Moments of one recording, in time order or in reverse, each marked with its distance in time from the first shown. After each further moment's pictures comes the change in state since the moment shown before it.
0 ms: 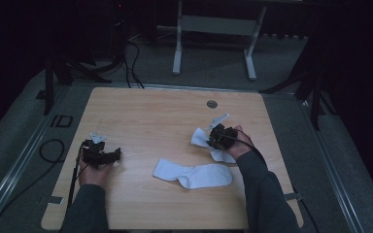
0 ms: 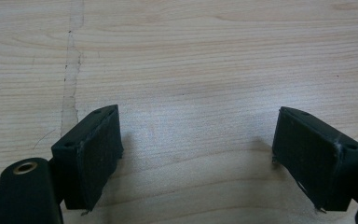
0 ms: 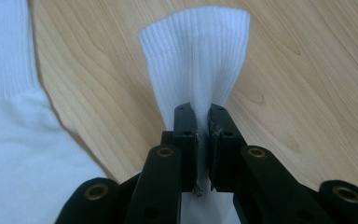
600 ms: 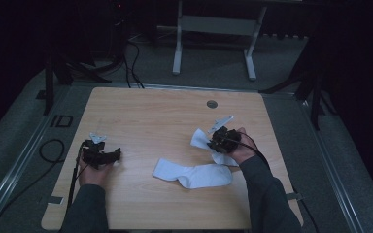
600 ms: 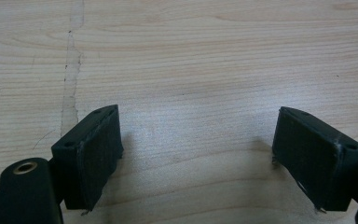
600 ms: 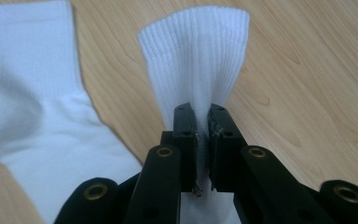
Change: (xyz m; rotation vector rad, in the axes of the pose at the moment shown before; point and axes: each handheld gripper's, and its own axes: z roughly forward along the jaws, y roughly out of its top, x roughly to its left) left arm 0.000 0.000 0.000 -0.003 0.000 -0.005; right arm 0.018 -0.001 -0.029 -0.051 0.011 0.006
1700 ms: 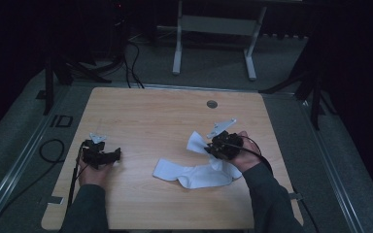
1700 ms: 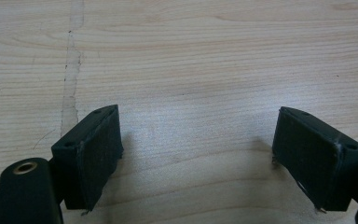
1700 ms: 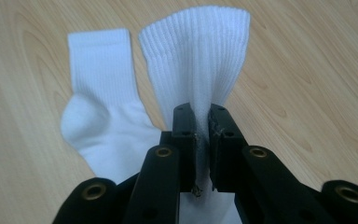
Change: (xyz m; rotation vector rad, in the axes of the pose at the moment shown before) left arm 0.000 0.000 0.000 0.004 -0.001 0.005; right arm 0.033 0.012 -0.044 -0.045 0.029 -0.031
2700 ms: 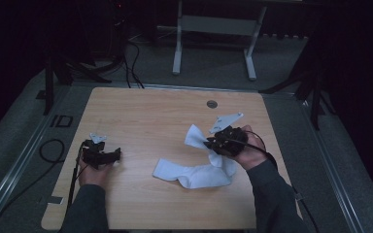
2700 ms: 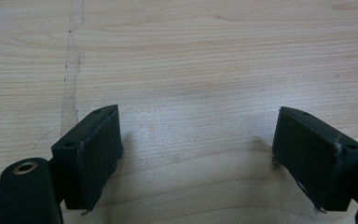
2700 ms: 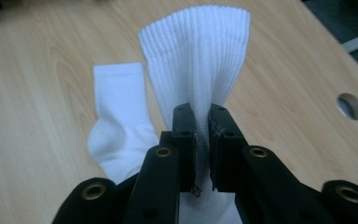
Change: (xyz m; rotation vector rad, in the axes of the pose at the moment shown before) left arm 0.000 0.000 0.000 0.000 0.000 0.000; right arm 0.009 0.019 -0.035 -0.067 0.009 -0.033
